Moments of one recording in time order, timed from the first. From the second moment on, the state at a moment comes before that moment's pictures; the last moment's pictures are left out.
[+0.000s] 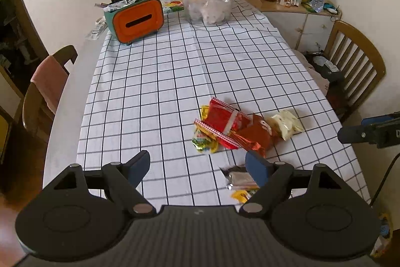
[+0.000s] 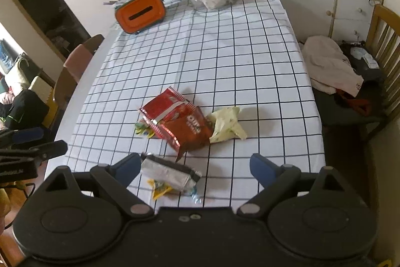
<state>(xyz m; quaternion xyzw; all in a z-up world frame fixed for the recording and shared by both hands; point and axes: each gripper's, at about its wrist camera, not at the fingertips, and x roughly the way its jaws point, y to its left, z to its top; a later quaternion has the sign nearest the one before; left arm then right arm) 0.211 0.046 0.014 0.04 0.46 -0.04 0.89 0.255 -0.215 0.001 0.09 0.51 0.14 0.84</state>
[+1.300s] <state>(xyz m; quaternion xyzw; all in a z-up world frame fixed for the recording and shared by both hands) 0.350 0.067 -0.136 0.00 0.57 -0.06 0.82 0.368 -0.195 -0.120 0.08 0.59 0.08 0.80</state>
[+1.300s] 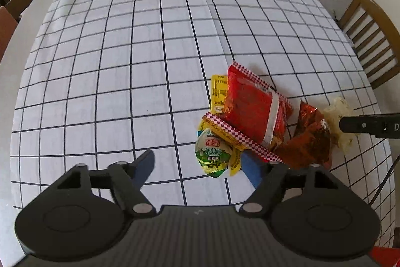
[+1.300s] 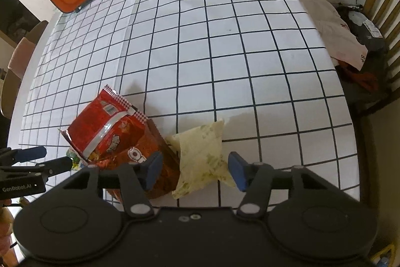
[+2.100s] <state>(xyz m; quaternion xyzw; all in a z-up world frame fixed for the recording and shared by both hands) 0.359 0.064 -0.155 -0.03 0.59 -0.07 0.80 0.365 -0.199 -0.135 0.09 0.58 0.07 0.81</state>
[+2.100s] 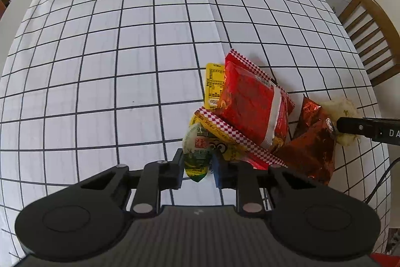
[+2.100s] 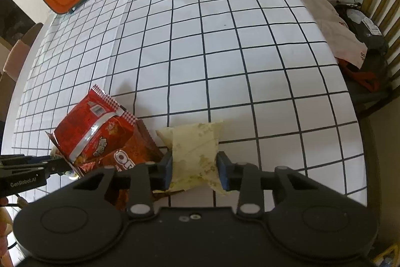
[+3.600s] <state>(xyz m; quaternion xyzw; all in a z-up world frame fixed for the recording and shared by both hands) 0.338 0.100 -0.148 -0.09 0.60 0.02 0.80 0.270 -0.220 -0.061 0.15 0.53 0.14 0.83</state>
